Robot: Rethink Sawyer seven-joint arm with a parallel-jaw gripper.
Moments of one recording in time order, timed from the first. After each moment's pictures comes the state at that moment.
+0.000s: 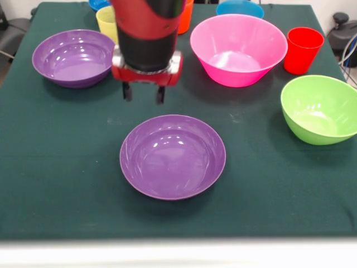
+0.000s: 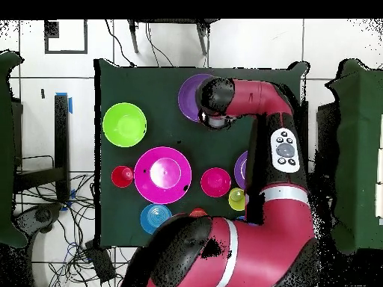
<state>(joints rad) -0.36 -0.34 0.17 1.05 -0.33 1.05 1.73</state>
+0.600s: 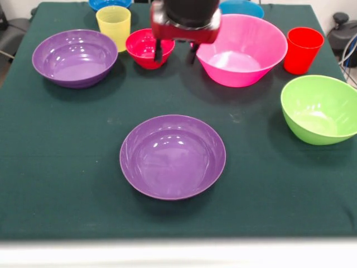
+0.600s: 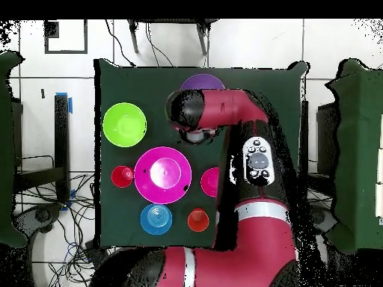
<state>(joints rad) -0.25 -0.49 0.11 1.24 -0.33 1.03 1.73</state>
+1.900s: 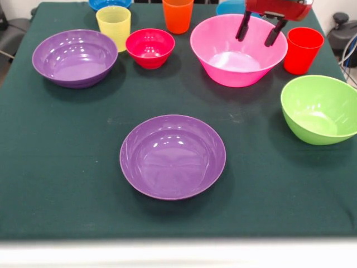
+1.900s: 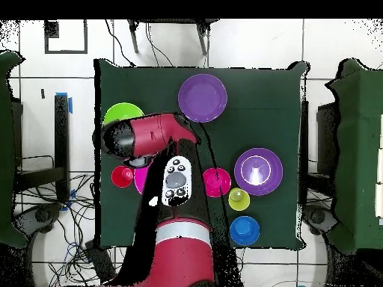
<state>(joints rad) 0.01 -0.55 0.00 1.42 -0.22 0.86 2.01</state>
